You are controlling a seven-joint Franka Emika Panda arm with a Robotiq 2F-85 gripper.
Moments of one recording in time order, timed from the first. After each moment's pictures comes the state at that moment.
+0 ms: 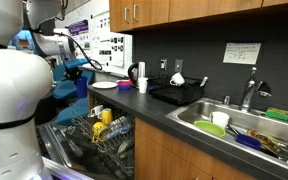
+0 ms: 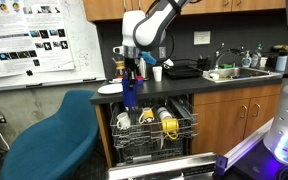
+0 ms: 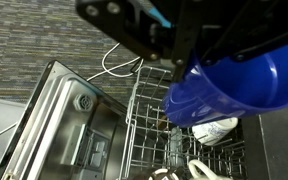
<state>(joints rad) 0.26 0.21 0.32 -2.11 -0.25 2.55 -0.52</state>
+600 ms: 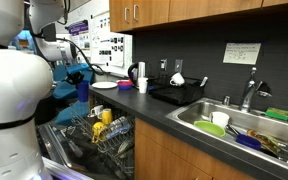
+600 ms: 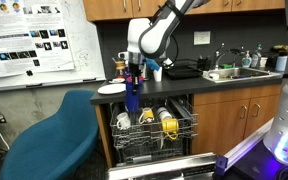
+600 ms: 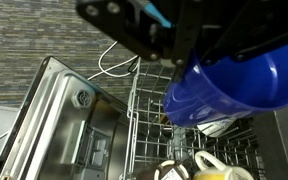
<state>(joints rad) 0.26 0.22 0.30 -2.18 -0.25 2.65 -0.48</state>
